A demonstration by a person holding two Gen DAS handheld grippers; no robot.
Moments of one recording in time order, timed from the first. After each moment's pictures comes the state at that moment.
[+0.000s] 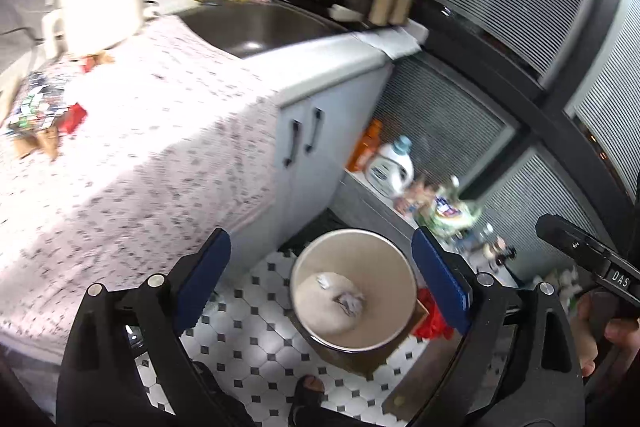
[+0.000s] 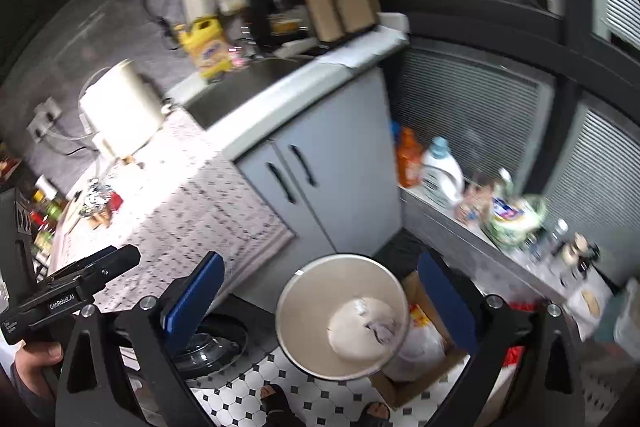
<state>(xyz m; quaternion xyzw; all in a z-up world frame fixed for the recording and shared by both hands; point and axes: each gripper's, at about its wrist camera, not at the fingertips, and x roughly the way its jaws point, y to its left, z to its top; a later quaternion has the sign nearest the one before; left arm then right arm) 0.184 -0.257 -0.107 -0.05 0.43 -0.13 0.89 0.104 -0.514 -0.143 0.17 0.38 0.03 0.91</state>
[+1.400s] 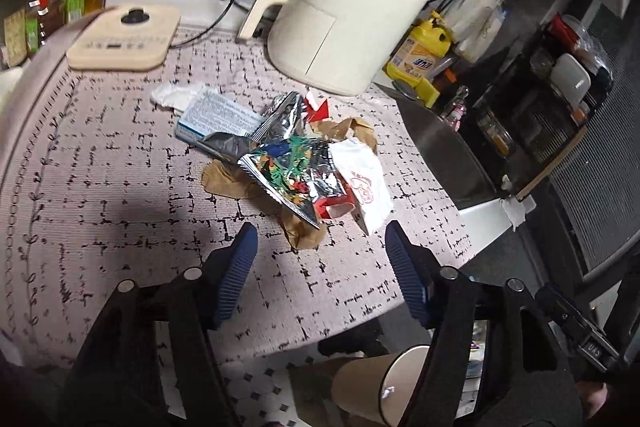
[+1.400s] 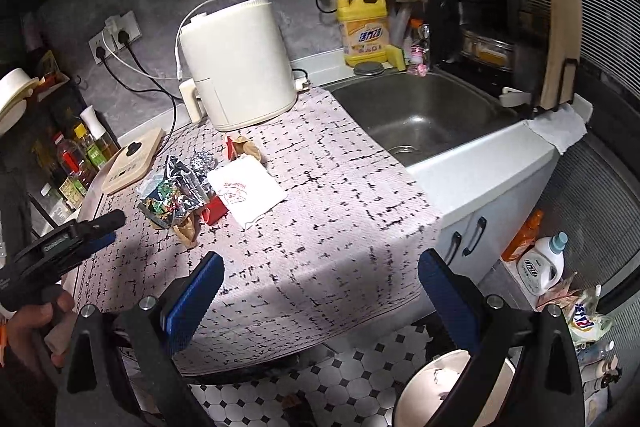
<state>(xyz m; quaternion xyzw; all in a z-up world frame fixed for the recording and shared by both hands) 0.252 0.052 -0.110 -0.26 0.36 0.02 0.89 0.259 -0.239 -0.089 0.05 0.37 0.16 0.91</state>
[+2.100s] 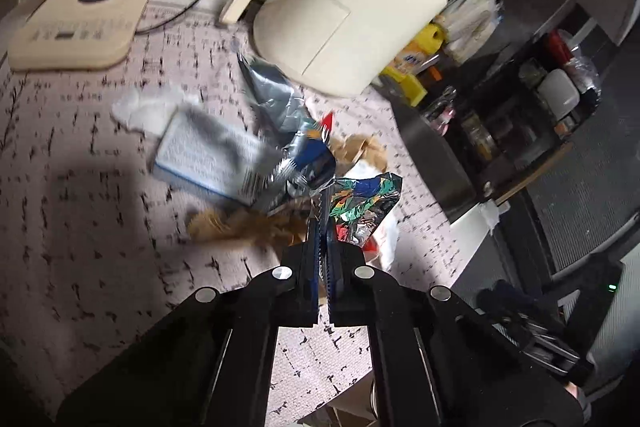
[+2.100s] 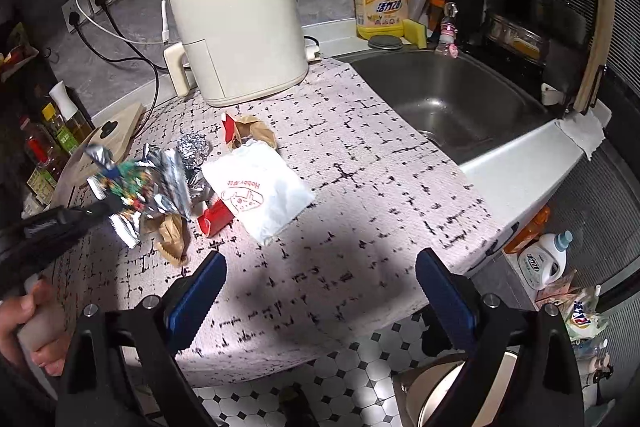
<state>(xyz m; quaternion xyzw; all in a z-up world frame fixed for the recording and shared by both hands) 0.306 0.115 -0.127 -0.30 0.37 -0.06 0.88 0.318 -0.149 -0.122 0.02 0.42 0.13 0.90</state>
